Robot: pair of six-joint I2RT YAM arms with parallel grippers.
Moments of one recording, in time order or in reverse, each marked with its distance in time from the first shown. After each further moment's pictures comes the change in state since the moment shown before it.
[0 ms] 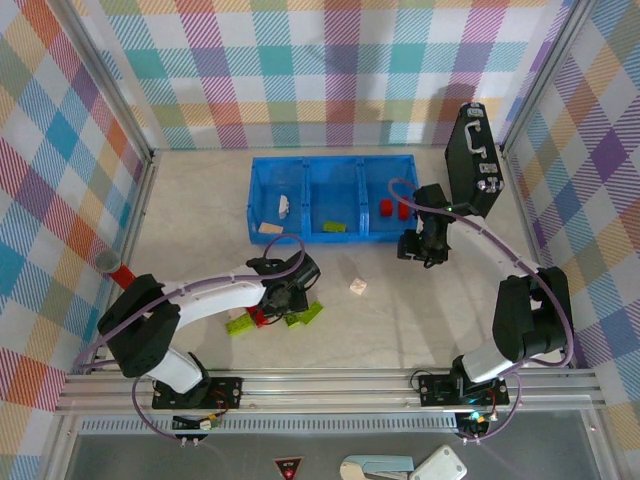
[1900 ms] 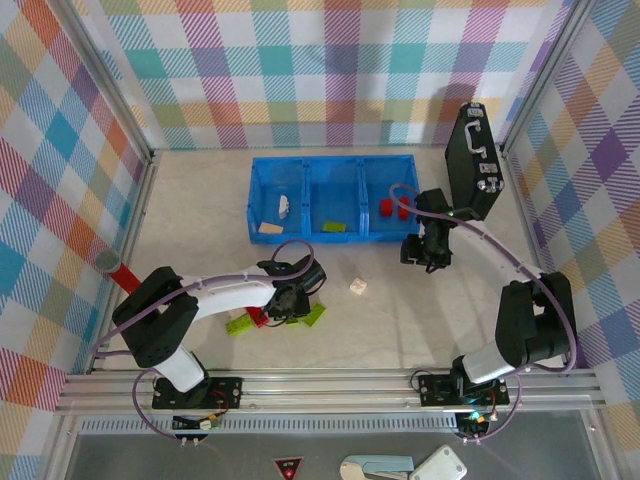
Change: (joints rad) left arm -0.017 0.077 0.010 0.030 0.012 0.035; right arm 0.000 -0.039 -0.045 0.000 0.029 0.000
